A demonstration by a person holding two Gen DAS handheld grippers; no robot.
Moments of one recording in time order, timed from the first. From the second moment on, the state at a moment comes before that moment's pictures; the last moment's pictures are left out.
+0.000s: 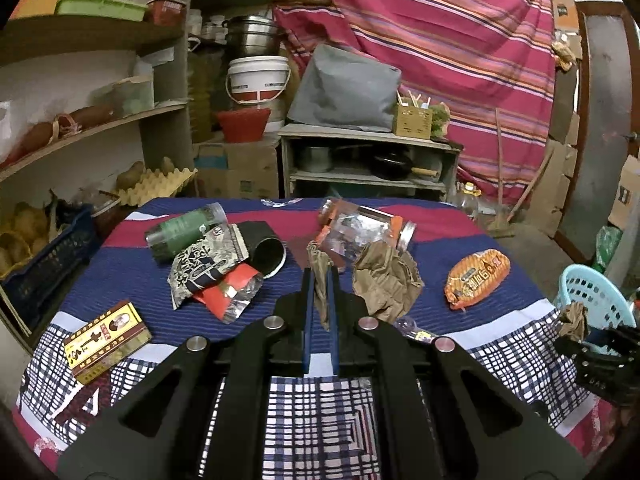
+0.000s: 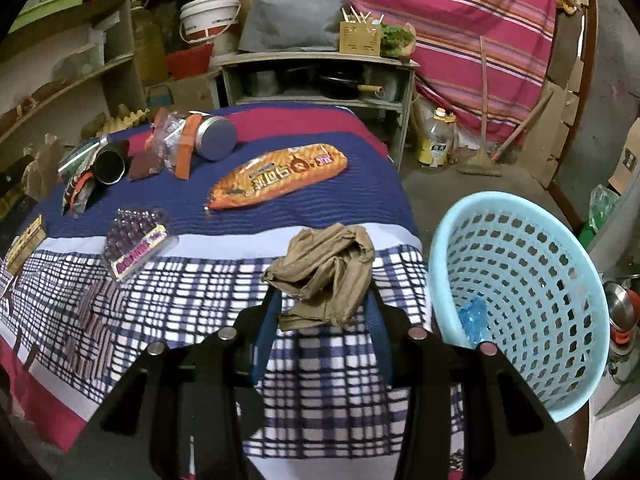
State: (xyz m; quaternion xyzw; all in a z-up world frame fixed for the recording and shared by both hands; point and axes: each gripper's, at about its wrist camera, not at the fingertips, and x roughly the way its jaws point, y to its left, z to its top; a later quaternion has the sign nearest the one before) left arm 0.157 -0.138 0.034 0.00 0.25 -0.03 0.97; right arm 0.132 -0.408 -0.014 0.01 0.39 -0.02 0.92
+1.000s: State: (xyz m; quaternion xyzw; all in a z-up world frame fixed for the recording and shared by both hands) left arm 0.151 -0.396 0.028 0.06 0.24 -0.29 0.92; right arm 0.075 -0.600 0.014 0.09 0.32 -0.15 0.93
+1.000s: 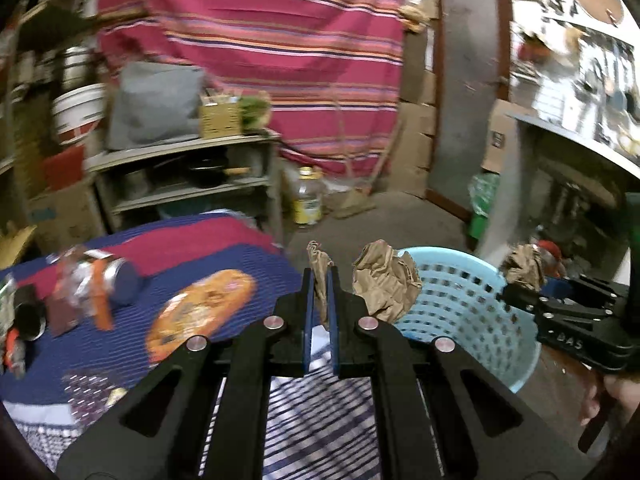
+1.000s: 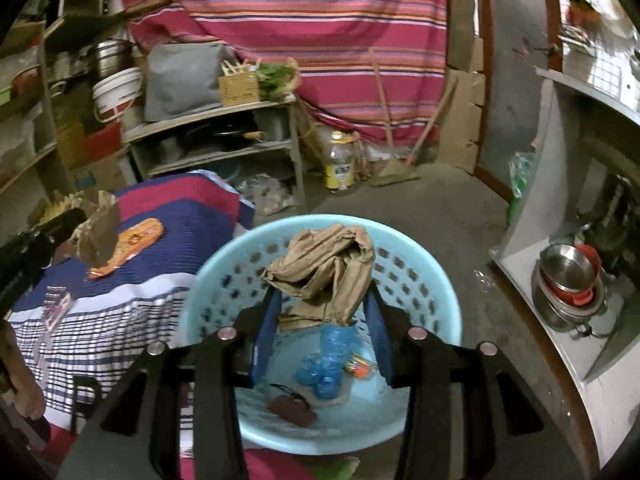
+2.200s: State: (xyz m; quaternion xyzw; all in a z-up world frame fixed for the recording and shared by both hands) left arm 0.156 -0.343 0.036 0.08 0.24 -0.20 0.95; right arm 0.130 -0.581 -0.014 0.09 0.35 -0.17 0.92
